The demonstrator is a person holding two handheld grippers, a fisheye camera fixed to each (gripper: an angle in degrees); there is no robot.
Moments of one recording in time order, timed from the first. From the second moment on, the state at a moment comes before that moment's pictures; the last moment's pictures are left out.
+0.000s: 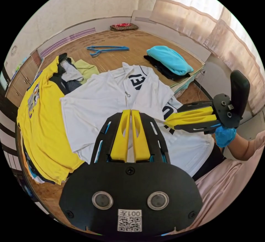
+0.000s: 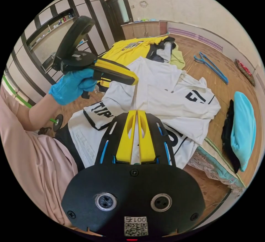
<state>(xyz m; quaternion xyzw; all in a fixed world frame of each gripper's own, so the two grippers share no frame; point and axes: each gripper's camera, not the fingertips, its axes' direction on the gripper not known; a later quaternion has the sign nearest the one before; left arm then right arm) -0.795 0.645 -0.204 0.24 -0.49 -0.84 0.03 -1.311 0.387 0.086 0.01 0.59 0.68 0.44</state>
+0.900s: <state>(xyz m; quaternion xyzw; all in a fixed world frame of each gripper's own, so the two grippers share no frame) -0.798 0.691 -0.166 0.21 -0.46 -0.86 0.04 -1.324 0.506 0.071 -0.18 0.62 0.71 0.27</state>
